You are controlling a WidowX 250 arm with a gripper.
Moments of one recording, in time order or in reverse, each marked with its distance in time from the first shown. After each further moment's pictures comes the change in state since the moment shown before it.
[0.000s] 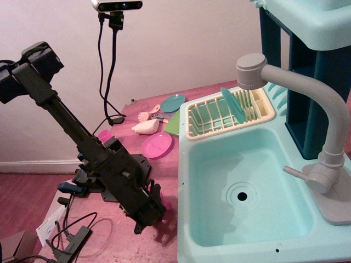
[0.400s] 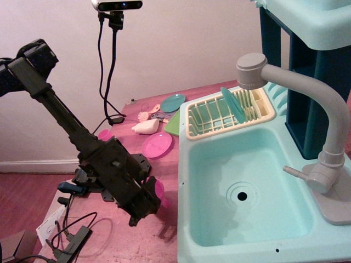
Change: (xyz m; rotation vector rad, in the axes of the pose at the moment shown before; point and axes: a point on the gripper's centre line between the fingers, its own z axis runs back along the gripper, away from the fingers) arm -0.016 0.014 0.017 0.032 -0.012 0.004
